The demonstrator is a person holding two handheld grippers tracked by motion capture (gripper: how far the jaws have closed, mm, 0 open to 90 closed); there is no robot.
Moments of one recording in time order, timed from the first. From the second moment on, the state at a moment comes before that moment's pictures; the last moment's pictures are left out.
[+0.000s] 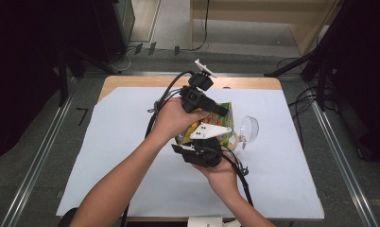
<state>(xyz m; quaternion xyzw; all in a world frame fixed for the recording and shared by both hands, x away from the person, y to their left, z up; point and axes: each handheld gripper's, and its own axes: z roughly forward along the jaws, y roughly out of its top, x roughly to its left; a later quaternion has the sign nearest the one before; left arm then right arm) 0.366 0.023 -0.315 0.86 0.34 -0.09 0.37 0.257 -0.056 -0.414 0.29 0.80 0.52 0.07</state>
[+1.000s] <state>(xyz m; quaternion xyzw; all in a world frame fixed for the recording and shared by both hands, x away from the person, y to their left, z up) 0.367 0.025 -0.314 0.86 0.34 -0.10 0.37 0.257 -0.055 -0.414 0.29 0.80 0.52 0.07</state>
